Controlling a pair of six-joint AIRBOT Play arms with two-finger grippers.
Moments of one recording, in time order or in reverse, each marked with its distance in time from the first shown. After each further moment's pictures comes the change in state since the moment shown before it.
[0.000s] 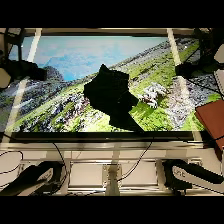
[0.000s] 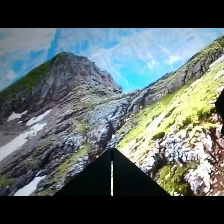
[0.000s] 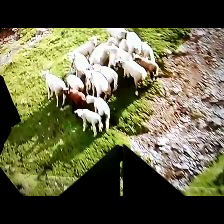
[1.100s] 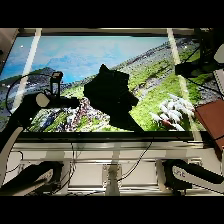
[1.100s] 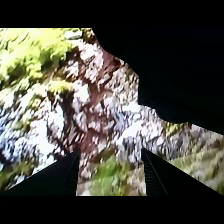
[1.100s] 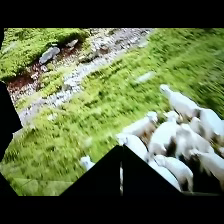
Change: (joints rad) left arm -0.108 -0.061 -0.456 -0.471 0.187 -0.031; right arm 0.000 -0.003 -0.021 0.008 -0.037 0.001
